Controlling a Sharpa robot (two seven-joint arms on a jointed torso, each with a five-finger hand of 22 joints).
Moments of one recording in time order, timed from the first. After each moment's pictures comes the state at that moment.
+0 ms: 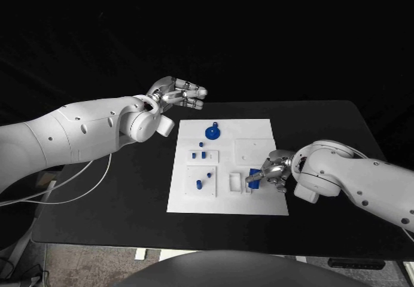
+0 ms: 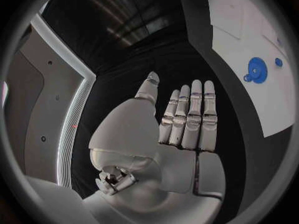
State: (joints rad) left arm 1.29 -0.73 -0.13 1.21 -0.21 -0.16 0.33; left_hand 1.32 0.01 -0.08 -0.03 0.16 0.99 0.15 0.07 0.07 1.12 0.13 0.06 0.06 1.18 0.12 0.07 0.07 0.05 1.05 0.10 0.08 0.09; right arm 1.01 -0.75 0.11 1.54 -1.03 0.12 -0.67; right_hand 1.02 -0.04 0.18 -0.01 0.14 1.13 0.07 0.06 0.11 1.31 -0.03 0.99 1.14 1.45 -0.09 1.01 1.02 0.06 1.46 -0.11 0.54 1.22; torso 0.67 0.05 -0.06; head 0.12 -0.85
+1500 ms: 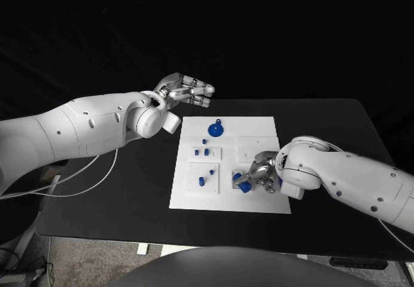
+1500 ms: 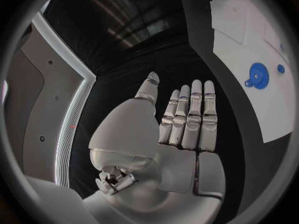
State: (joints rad) left arm 1.29 -0.72 -0.13 1.21 -0.21 -0.15 0.32; left_hand 1.32 0.01 -0.08 -0.03 0.16 0.99 0.15 0.07 0.07 1.12 0.13 0.06 0.06 1.18 0.12 0.07 0.07 0.05 1.05 0.10 0.08 0.08; right arm 1.04 -0.61 0.06 1.43 -0.99 0.21 -0.70; right_hand 1.01 -0.03 0.16 -0.01 0.13 1.14 0.06 0.07 0.11 1.31 -0.03 0.98 1.13 1.45 -0.09 1.01 1.03 0.06 1.46 -0.11 0.54 1.24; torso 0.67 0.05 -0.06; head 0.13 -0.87
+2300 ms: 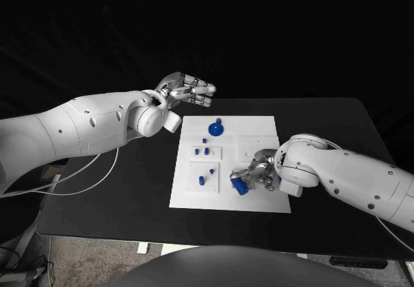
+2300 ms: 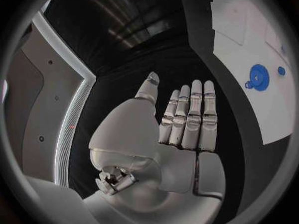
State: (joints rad) left arm 1.29 -0.71 -0.13 1.20 -0.21 -0.15 0.31; left_hand 1.32 0.01 -0.08 -0.02 0.16 0.99 0.15 0.07 0.07 1.12 0.13 0.06 0.06 1.17 0.12 0.07 0.07 0.05 1.05 0.10 0.08 0.08; right arm 1.04 -0.59 0.06 1.41 -1.00 0.21 -0.70; right_hand 0.93 -0.01 -0.05 0.09 0.05 1.14 0.06 0.07 0.11 1.31 -0.03 0.97 1.13 1.45 -0.09 1.01 1.04 0.06 1.47 -0.11 0.53 1.25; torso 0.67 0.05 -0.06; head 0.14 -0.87
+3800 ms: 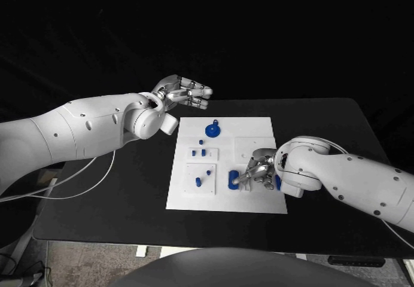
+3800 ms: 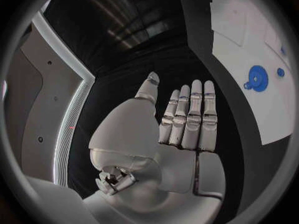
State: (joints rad) left arm 1.29 -0.71 -0.13 1.20 -0.22 -0.14 0.30; left_hand 1.32 0.01 -0.08 -0.02 0.16 0.99 0.15 0.07 0.07 1.12 0.13 0.06 0.06 1.17 0.12 0.07 0.07 0.05 1.05 0.10 0.08 0.08; right arm 1.04 -0.64 0.06 1.48 -1.11 0.19 -0.64; right_hand 1.05 -0.08 0.10 0.04 0.06 1.15 0.06 0.07 0.12 1.31 -0.03 0.97 1.13 1.45 -0.09 1.01 1.04 0.06 1.47 -0.11 0.52 1.26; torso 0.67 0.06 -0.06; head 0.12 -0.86
